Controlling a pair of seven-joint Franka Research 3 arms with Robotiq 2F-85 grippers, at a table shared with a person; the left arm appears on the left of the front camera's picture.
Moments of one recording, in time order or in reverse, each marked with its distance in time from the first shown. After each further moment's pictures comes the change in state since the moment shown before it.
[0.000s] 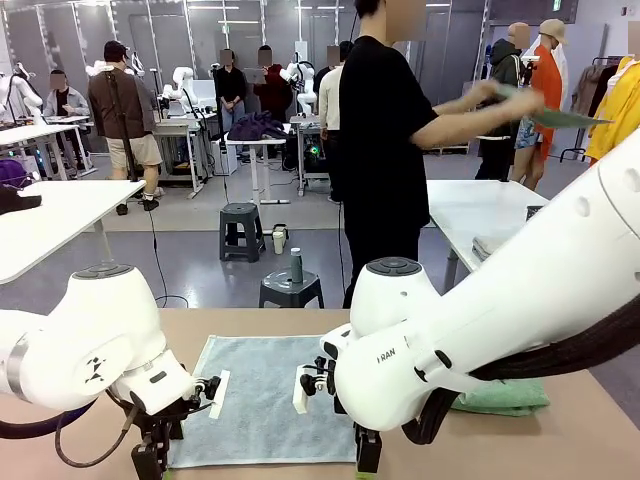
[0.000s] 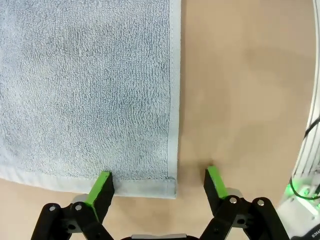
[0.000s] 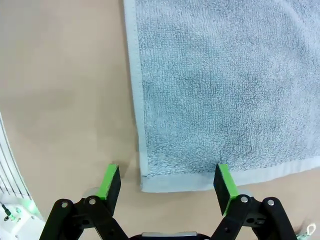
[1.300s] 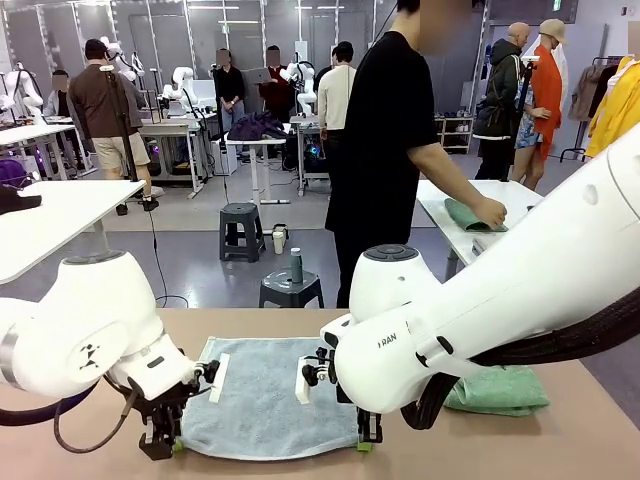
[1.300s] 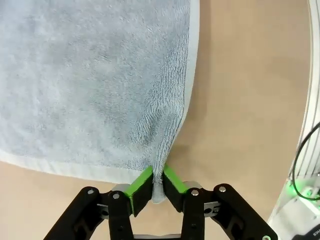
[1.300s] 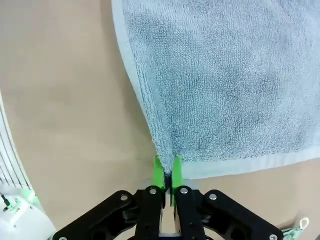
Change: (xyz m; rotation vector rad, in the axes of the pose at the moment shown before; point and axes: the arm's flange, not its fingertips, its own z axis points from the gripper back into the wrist) left arm 0.004 0.004 0.030 0.060 -0.030 -0.003; right arm 0.000 -0.006 0.017 0.000 0.027 0.015
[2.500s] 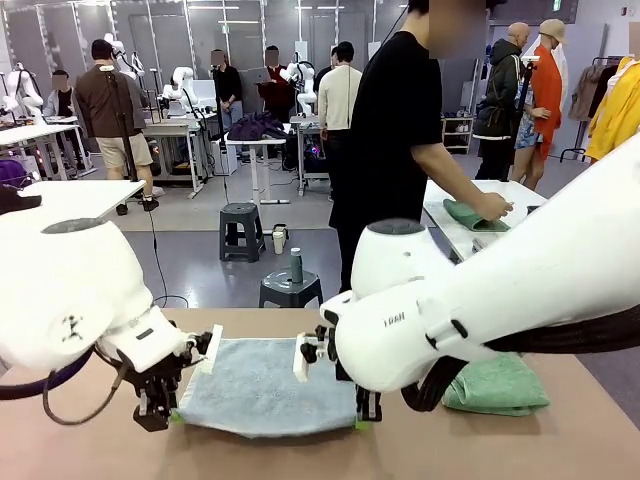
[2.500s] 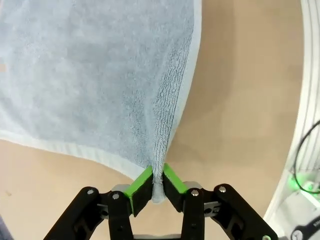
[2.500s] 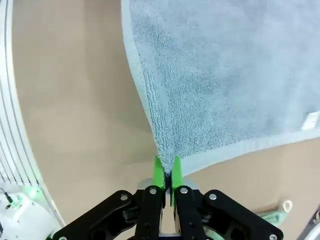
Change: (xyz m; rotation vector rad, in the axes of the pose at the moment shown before) left arm -0.003 0.011 0.042 0.042 -0.014 0.000; right arm 0.003 0.000 0.047 -0.050 -0.025 -0.010
